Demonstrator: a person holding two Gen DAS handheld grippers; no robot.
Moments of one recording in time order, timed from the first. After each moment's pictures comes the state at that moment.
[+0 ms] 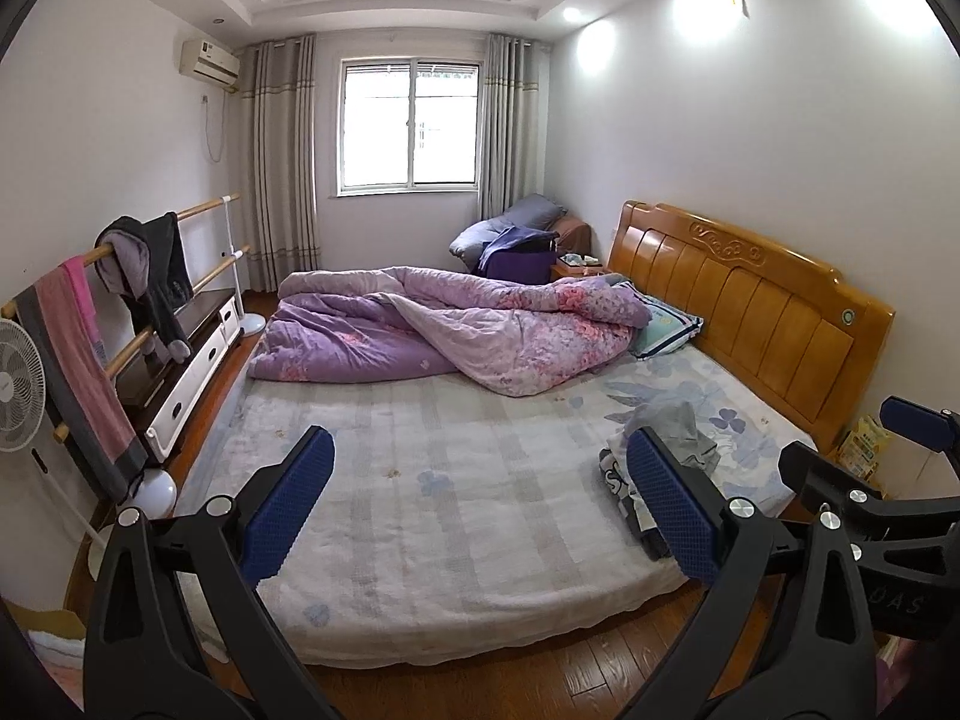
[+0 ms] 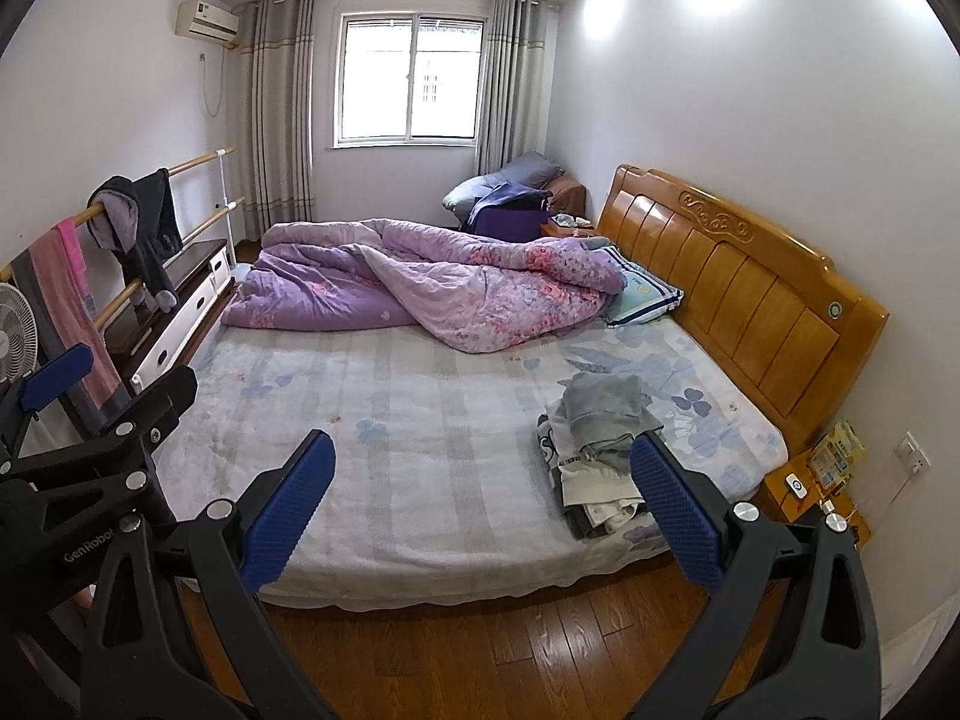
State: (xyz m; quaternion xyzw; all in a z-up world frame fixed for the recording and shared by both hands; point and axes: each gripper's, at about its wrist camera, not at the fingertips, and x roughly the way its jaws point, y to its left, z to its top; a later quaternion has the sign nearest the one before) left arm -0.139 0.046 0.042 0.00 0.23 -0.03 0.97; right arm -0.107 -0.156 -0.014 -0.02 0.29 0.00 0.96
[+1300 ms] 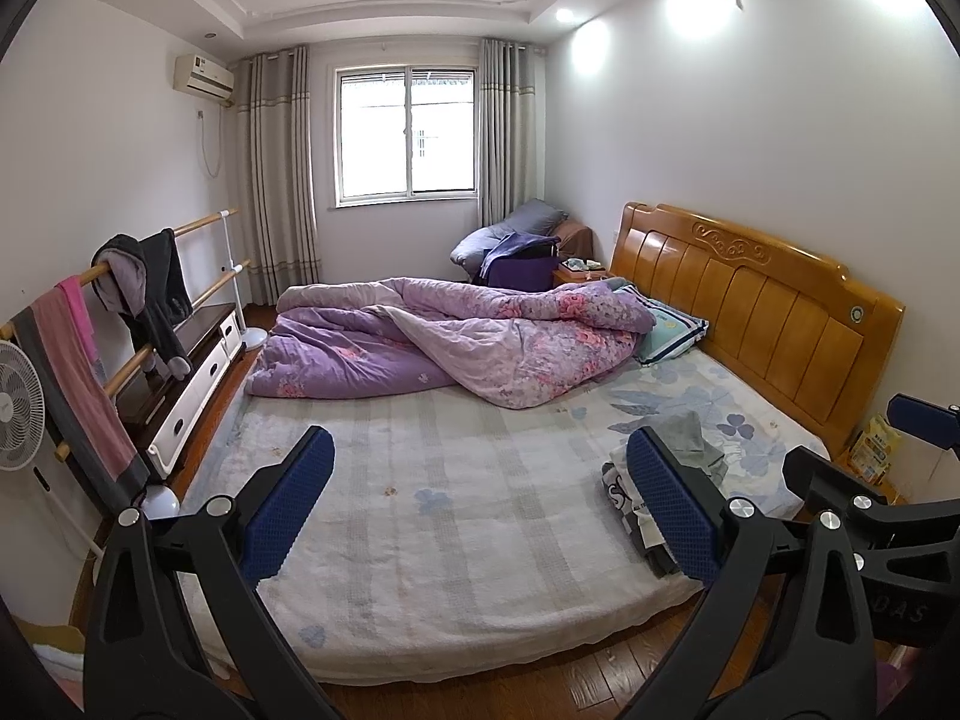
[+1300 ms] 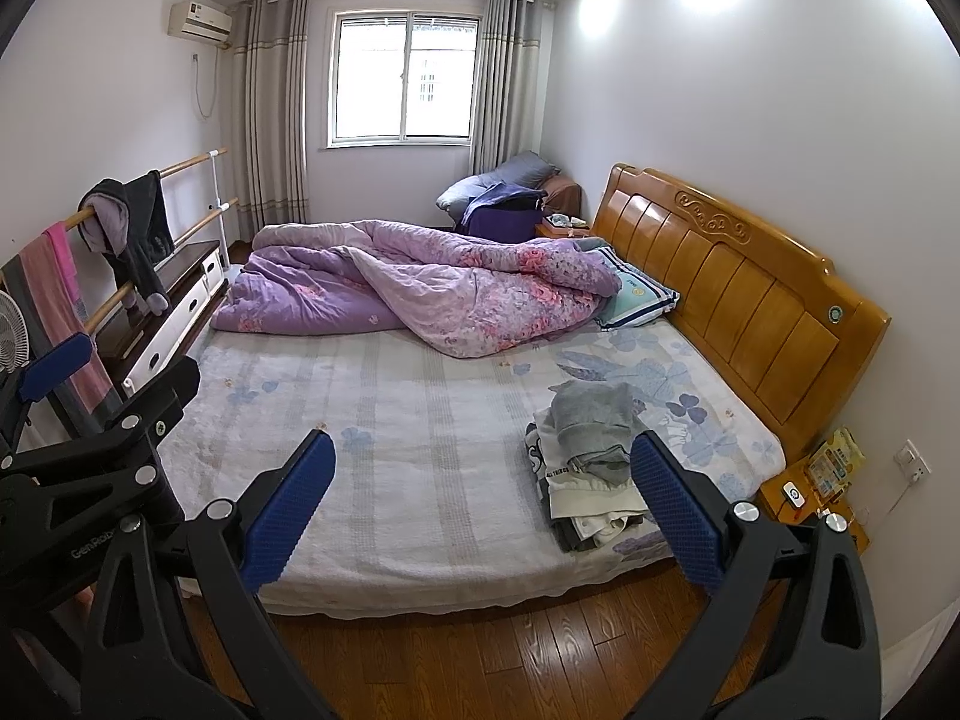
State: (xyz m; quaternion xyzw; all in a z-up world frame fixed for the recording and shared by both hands) left arm -0.108 0.038 0.045 0.01 0.22 -0.03 0.97; right arm -0.090 -0.169 -0.016 -0.02 0.29 0.00 0.96
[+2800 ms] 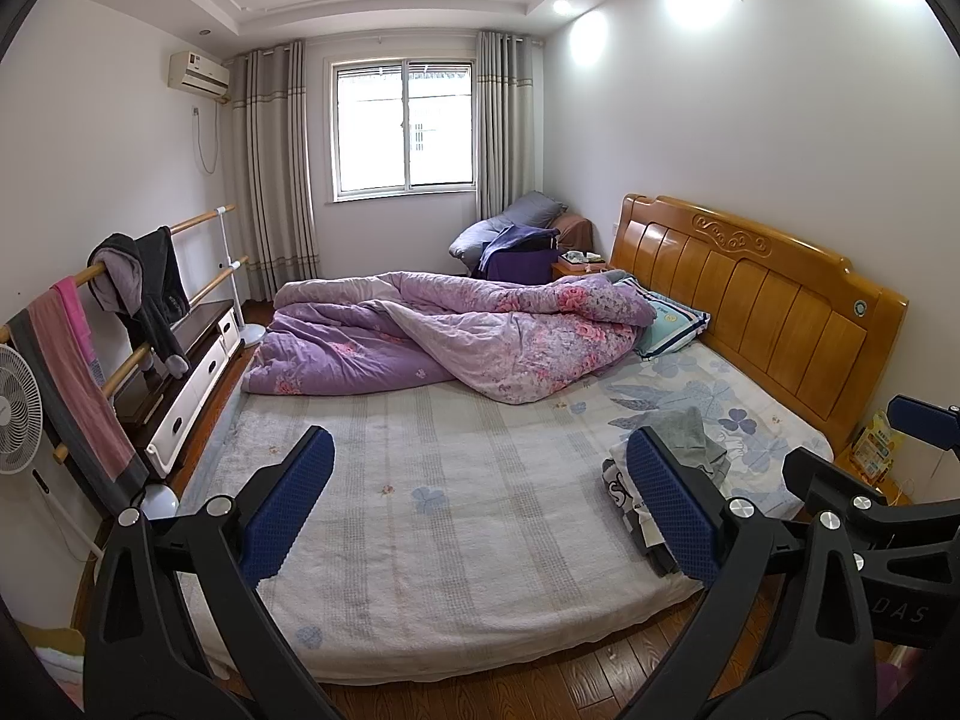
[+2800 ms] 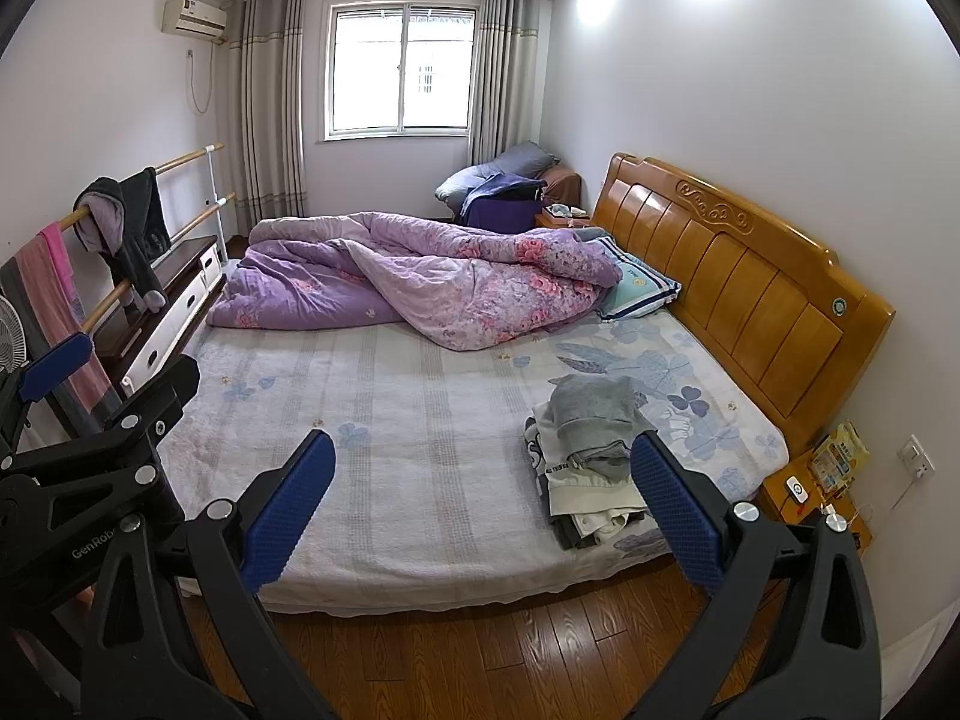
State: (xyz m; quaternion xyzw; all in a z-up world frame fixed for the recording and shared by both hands) left arm -0.097 0.039 0.044 0.02 0.23 -0.03 0.97; right arm -0.083 -0.168 -0.019 -0.02 0.30 0.00 0.95
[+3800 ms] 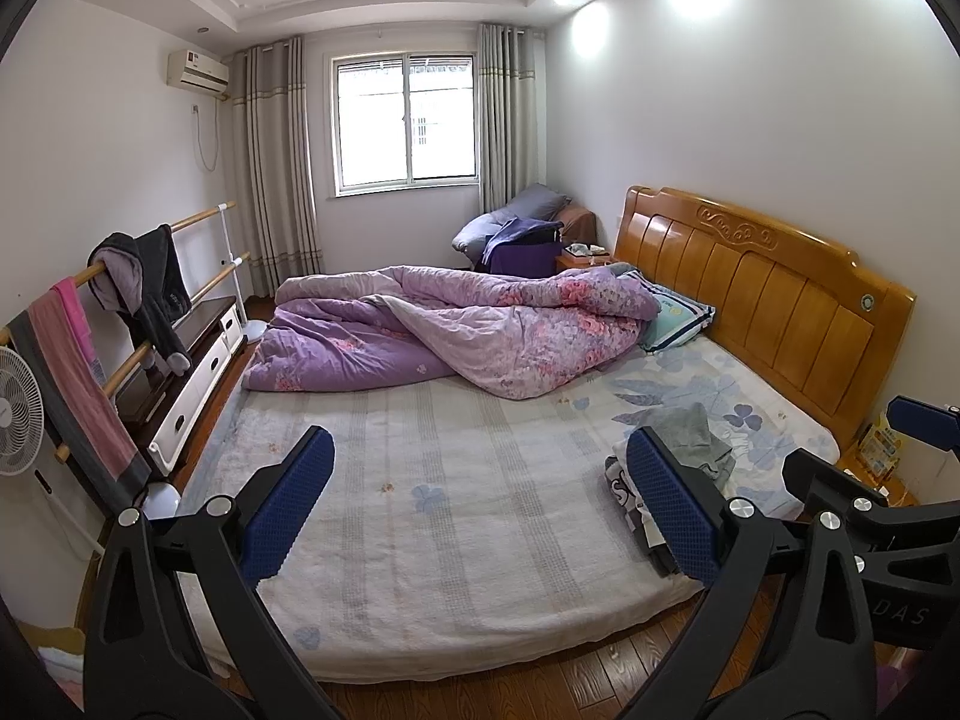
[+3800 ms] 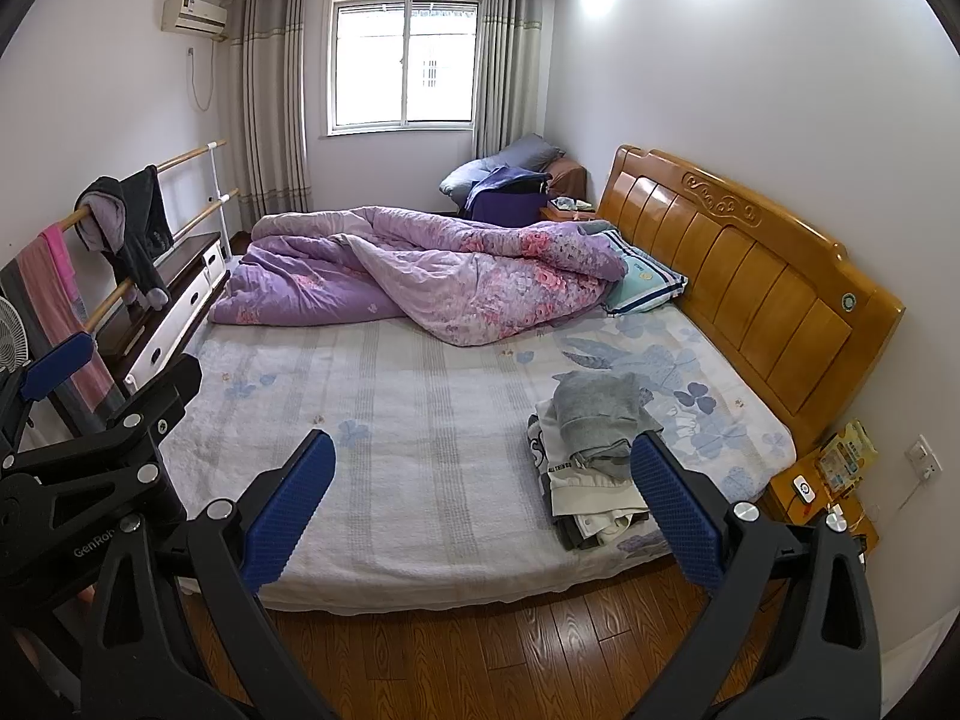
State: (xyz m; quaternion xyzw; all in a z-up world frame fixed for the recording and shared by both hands) left arm -0.089 0.040 0.038 0.02 0.23 -0.03 0.97; right arm -0.079 -0.163 -0.021 -0.02 0.30 0.00 0.95
